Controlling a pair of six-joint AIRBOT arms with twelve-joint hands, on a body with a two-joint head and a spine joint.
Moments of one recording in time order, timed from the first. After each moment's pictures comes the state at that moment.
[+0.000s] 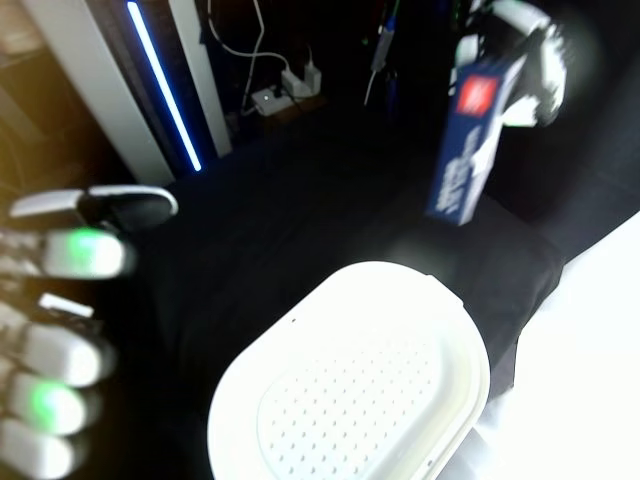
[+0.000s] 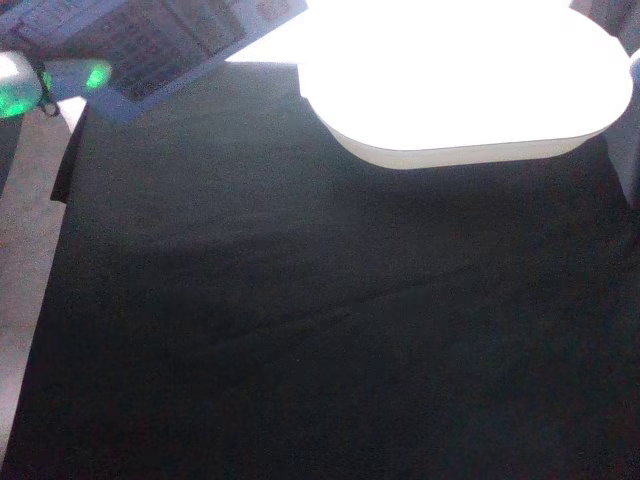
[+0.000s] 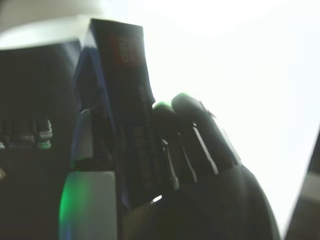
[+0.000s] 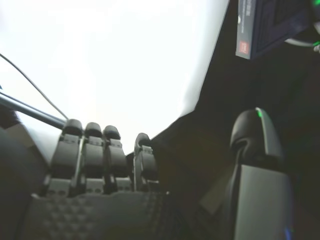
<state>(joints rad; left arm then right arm) 0.65 -0.90 1.23 -0.29 -1.09 0.71 -0.82 -0.97 1.32 0.26 1.37 -0.39</state>
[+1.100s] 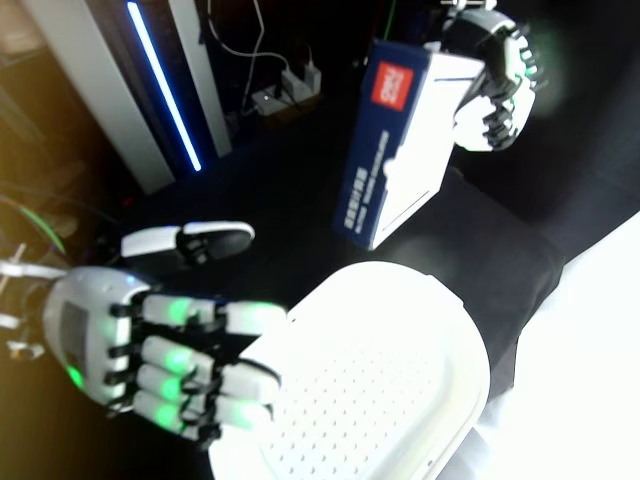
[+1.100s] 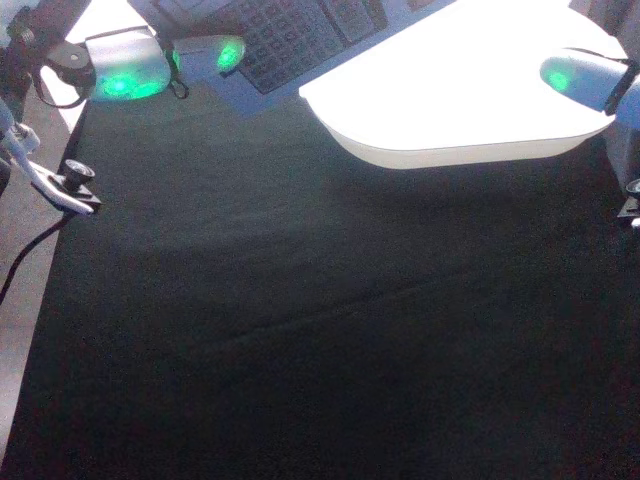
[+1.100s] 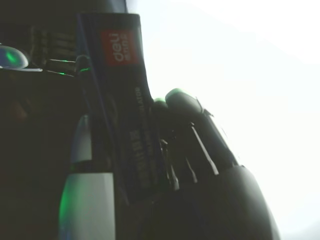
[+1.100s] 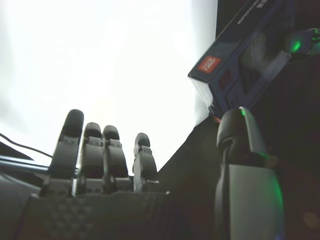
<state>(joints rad) 0.51 -1.07 1.29 -0.12 -1.07 0.61 -0.76 -1.19 1.50 0.28 1.27 -0.24</state>
